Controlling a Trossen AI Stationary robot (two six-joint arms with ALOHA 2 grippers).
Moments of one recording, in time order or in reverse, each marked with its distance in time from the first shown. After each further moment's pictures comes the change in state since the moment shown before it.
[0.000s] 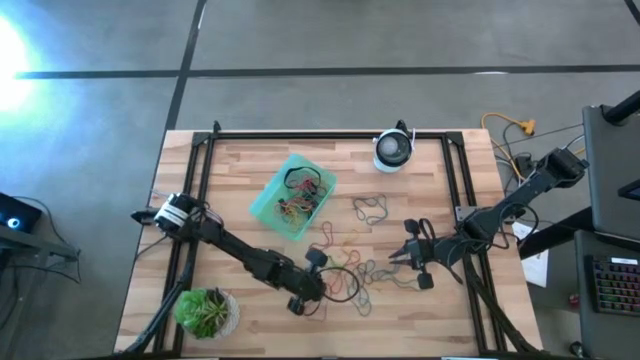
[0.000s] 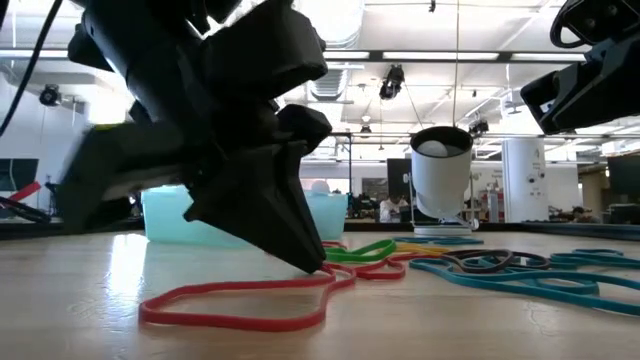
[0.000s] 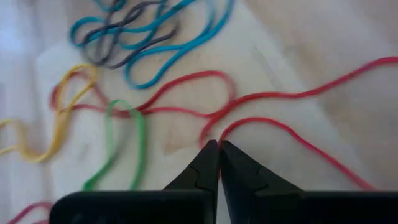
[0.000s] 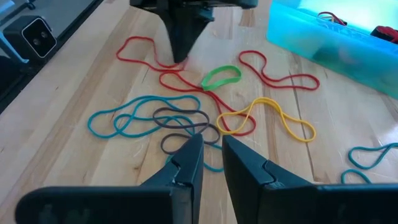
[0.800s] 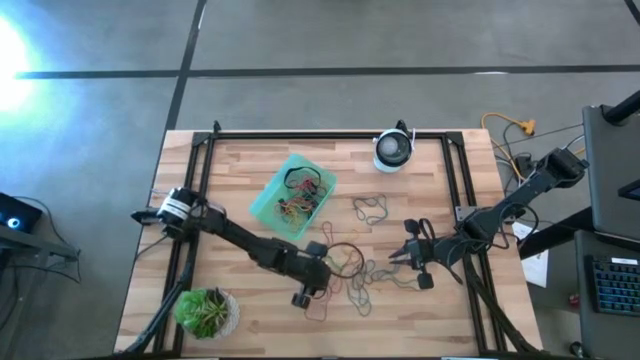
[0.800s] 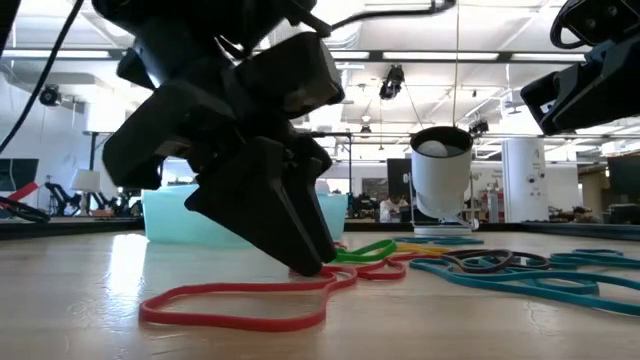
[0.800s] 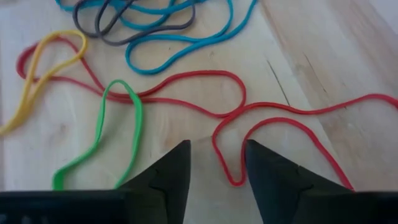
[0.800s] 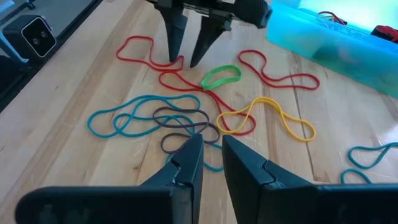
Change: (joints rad) left arm 0.099 0.003 -0.013 -0.005 0.203 -0.180; right arm 0.000 0.000 -0.002 0.000 0.000 0.000
